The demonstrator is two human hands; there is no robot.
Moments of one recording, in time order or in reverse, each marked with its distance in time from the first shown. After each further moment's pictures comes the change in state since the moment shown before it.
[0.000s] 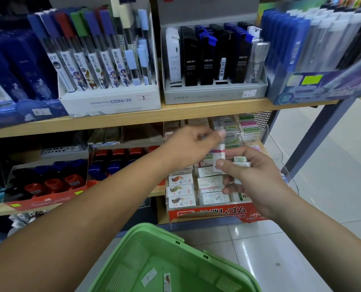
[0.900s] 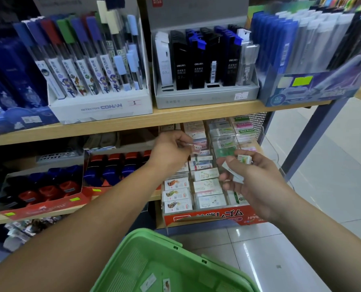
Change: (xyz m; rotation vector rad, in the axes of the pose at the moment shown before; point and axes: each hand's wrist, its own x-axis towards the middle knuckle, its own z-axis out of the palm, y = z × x) left_hand 0.016 -0.042 0.014 -0.127 0.299 -0.170; right_hand 0.002 -0.003 -0.007 0.255 0.064 0.091
